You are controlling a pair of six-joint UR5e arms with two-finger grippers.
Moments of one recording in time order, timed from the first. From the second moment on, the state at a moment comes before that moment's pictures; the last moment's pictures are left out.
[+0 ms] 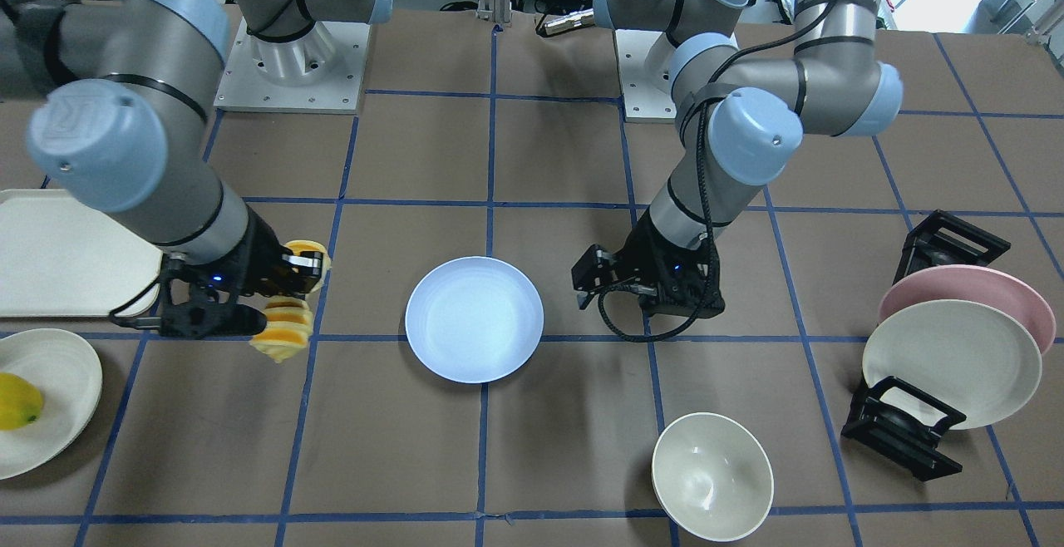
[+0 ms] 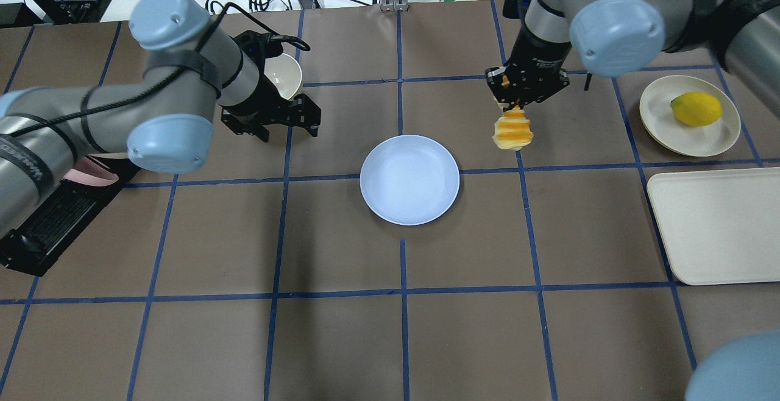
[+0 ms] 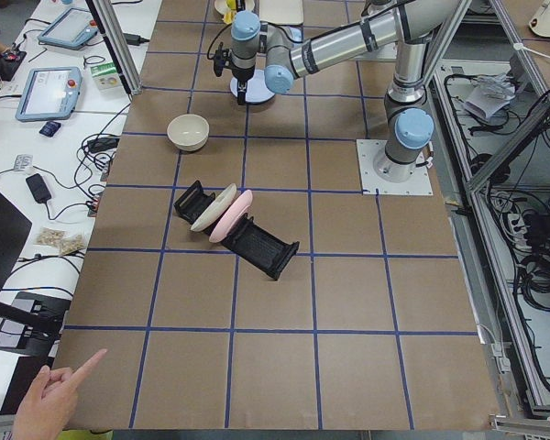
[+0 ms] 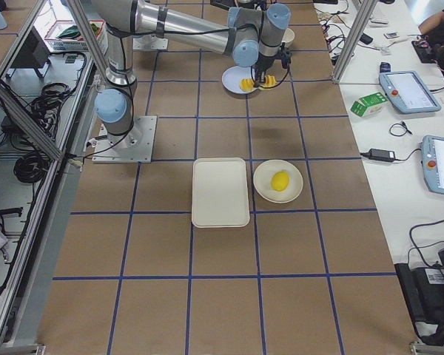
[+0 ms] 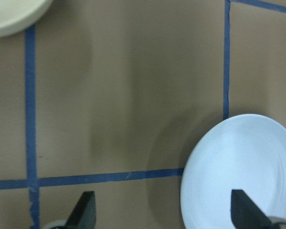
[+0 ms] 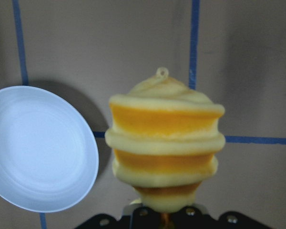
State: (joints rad) left arm -1.57 -1.74 -1.79 -1.12 1.44 0.06; right arm 1.64 -1.24 1.56 -1.82 -1.45 0.04
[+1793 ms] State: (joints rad) left arm -1.53 -1.56 -1.59 -1.50 1.60 0.14; right arm 1.92 -1.02 1.57 -2.02 -1.45 0.31
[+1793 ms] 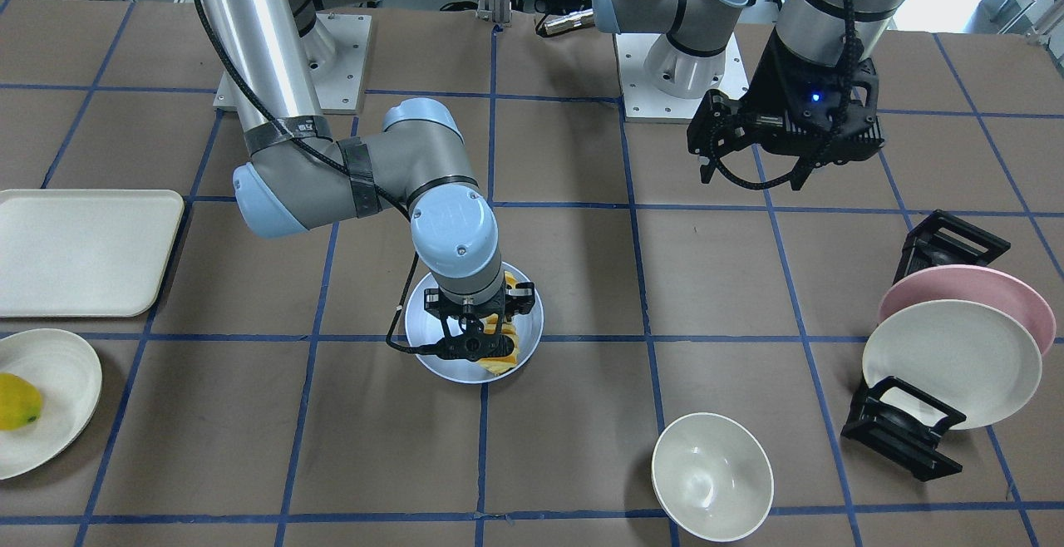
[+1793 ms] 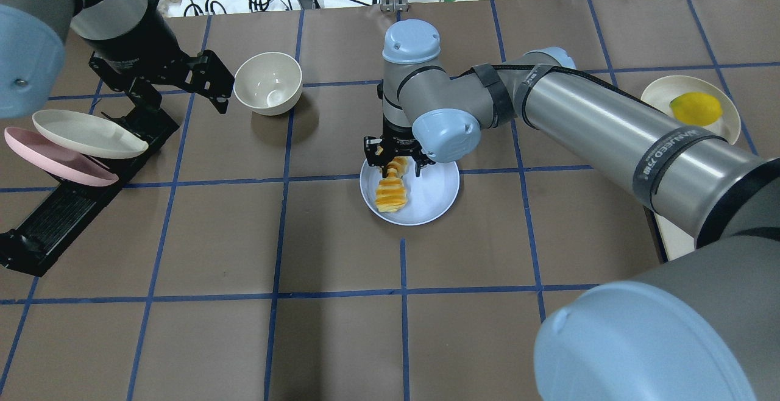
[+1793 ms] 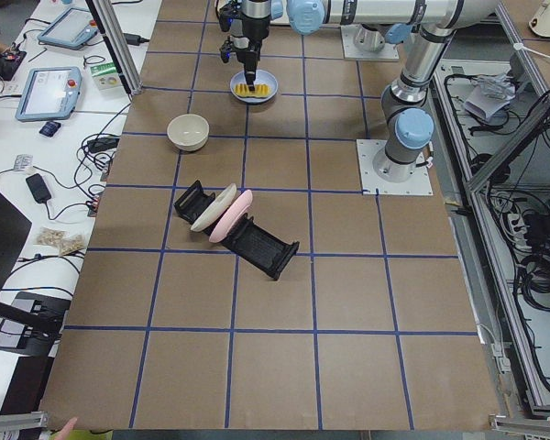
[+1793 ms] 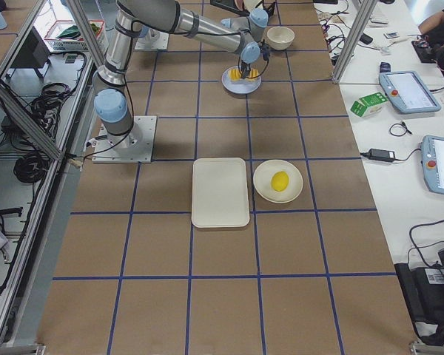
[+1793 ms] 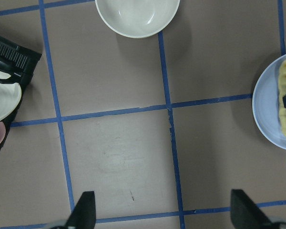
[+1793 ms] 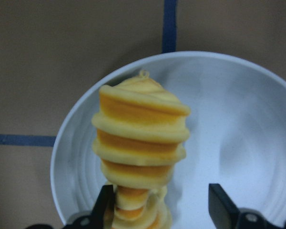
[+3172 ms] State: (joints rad) left arm -1.53 -1.55 -1.59 -1.50 1.60 0.13; right arm 1.65 -1.45 1.54 -1.61 -1.59 0.18
